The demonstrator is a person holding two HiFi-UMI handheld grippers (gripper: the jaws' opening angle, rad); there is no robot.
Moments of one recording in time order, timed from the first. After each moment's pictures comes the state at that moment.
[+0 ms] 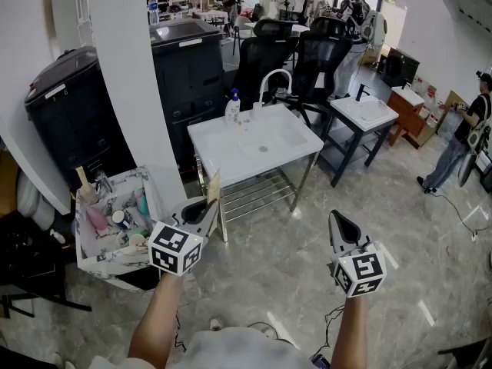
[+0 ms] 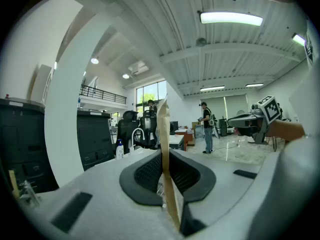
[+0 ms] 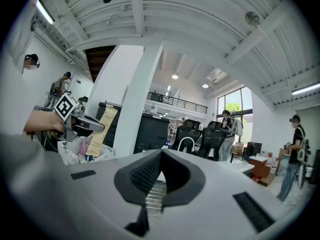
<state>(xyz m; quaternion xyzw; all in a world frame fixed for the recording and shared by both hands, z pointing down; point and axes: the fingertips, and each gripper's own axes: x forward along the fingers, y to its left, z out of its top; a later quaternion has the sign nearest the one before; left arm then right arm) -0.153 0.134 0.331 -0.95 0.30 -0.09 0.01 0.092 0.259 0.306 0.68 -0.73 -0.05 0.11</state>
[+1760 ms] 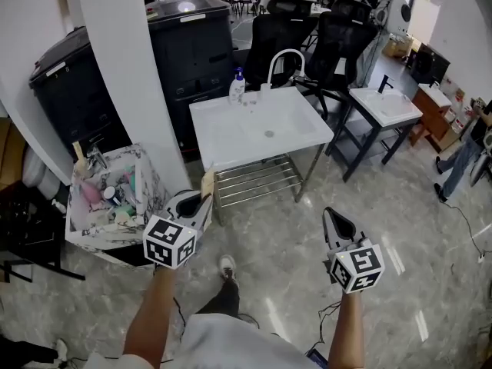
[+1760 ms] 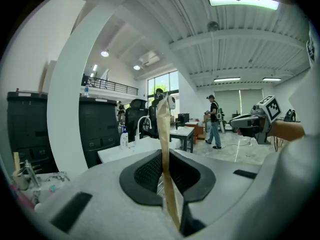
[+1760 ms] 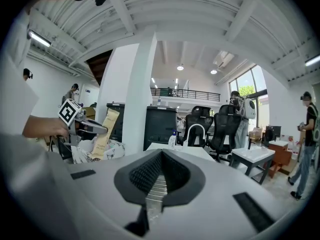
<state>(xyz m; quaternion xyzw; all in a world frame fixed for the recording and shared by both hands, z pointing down) -0.076 0.112 0.388 -0.92 0.37 -0.13 -0.04 0.186 0.203 0.369 0.61 -0.79 0.02 0.10</state>
